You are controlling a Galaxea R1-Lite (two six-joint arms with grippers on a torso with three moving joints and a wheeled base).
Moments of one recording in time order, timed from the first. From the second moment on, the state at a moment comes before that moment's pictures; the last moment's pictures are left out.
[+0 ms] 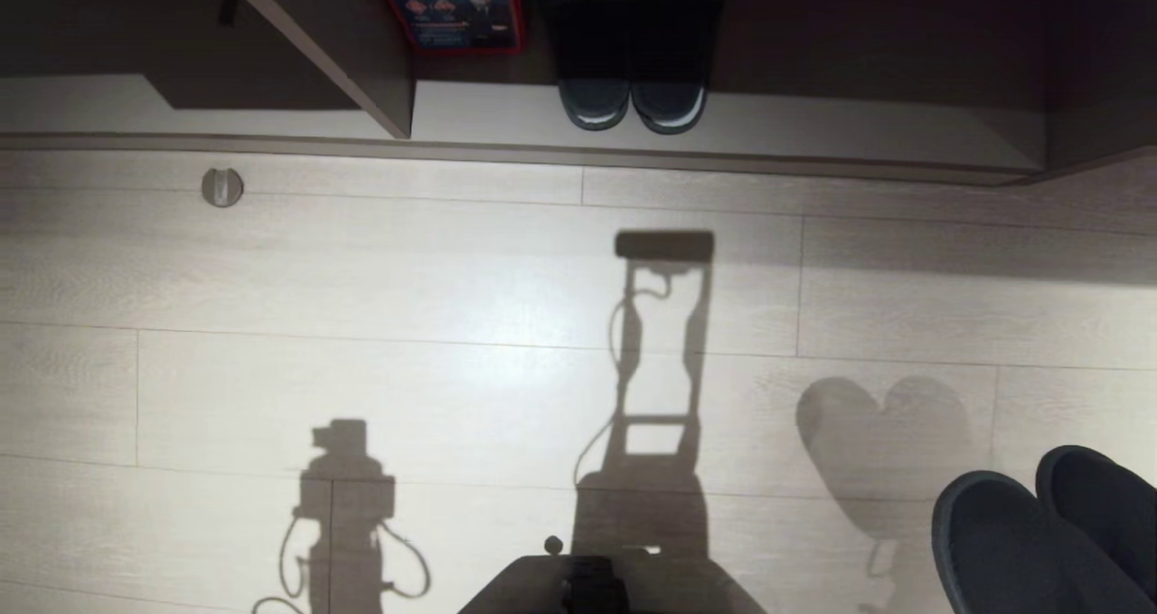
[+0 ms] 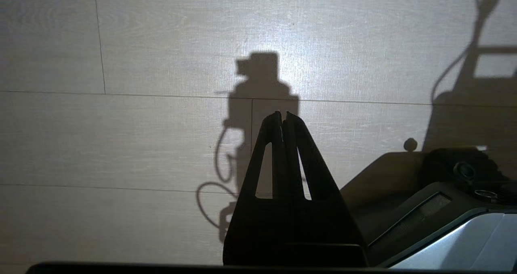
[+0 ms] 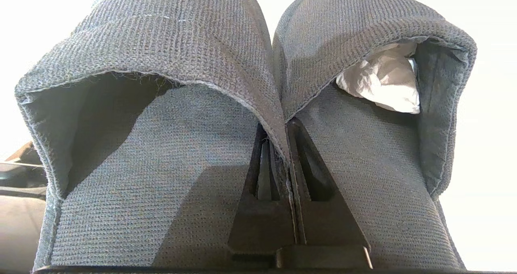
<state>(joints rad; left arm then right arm) -0.01 0.00 0.00 0.00 0.00 0.00 0.00 0.00 0.00 0.00 0.03 -0.06</state>
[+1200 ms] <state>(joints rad) -0.01 0.00 0.00 0.00 0.00 0.00 0.00 0.00 0.00 0.00 0.03 -0.06</state>
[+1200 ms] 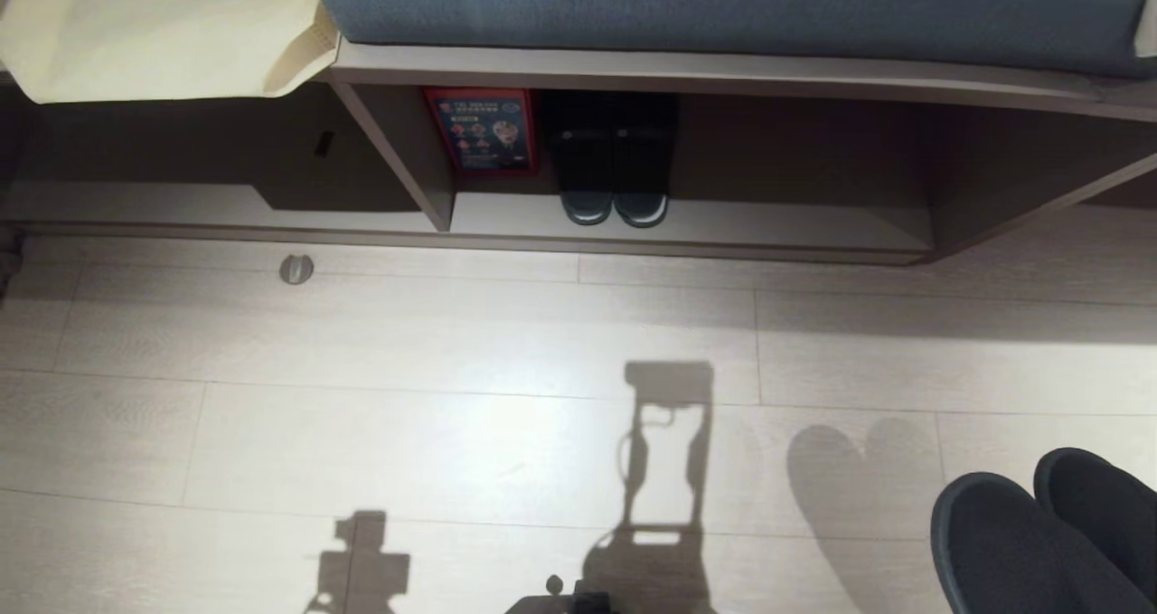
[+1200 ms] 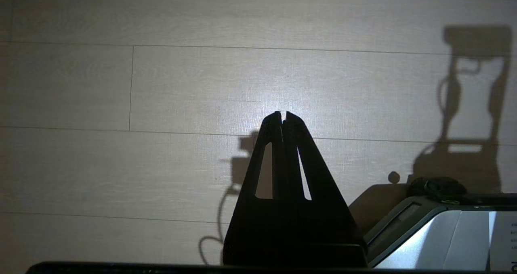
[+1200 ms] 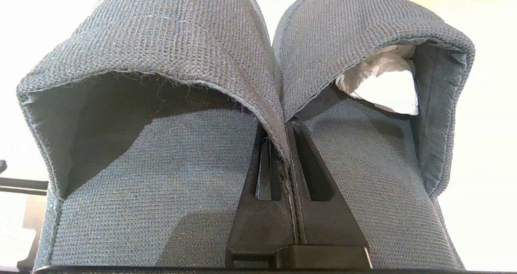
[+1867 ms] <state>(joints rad) -0.01 0.00 0.00 0.00 0.00 0.00 0.00 0.00 0.00 0.00 0.03 -0.06</state>
